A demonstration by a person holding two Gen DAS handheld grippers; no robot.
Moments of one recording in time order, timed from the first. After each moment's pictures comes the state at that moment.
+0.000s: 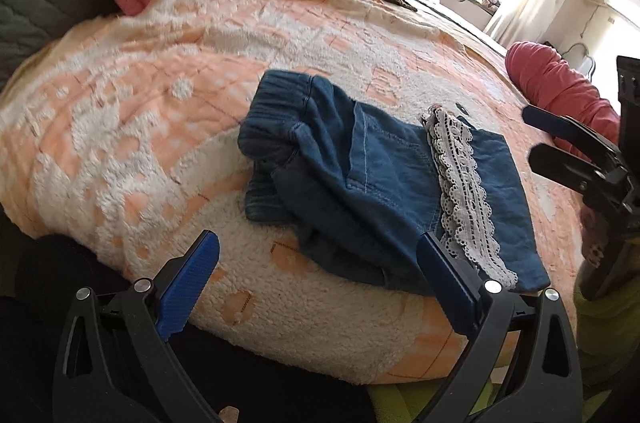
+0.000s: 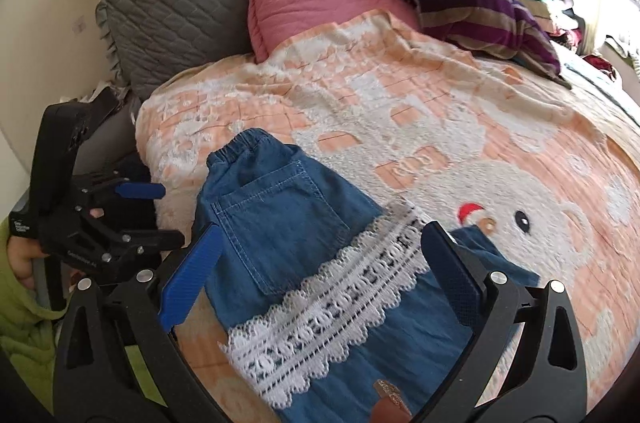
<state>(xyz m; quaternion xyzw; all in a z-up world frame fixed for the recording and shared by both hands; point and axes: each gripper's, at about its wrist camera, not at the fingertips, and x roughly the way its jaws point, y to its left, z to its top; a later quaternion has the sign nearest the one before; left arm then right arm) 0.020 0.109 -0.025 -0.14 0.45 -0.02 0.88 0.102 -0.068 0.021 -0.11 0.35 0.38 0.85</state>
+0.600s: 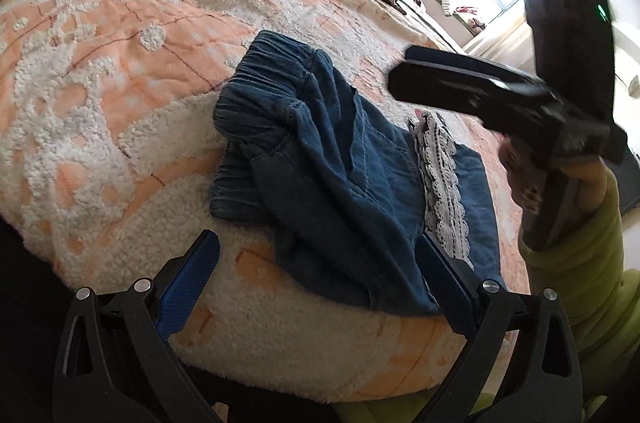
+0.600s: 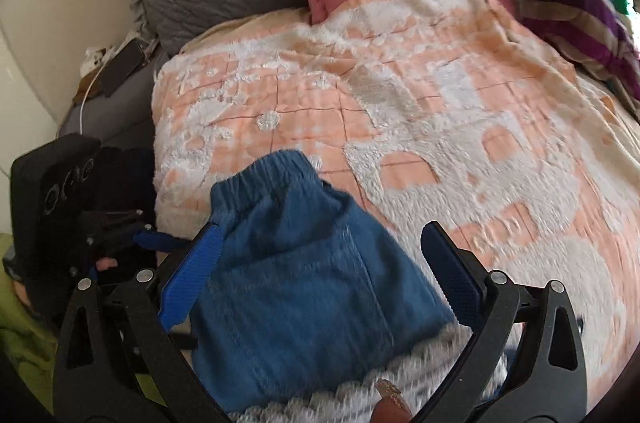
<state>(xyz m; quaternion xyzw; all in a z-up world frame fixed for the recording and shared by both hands) 0.045 0.124 -0.059 -0.25 0.46 -0.08 0.85 0.179 0.044 0.000 -0.18 0.42 0.48 0.75</state>
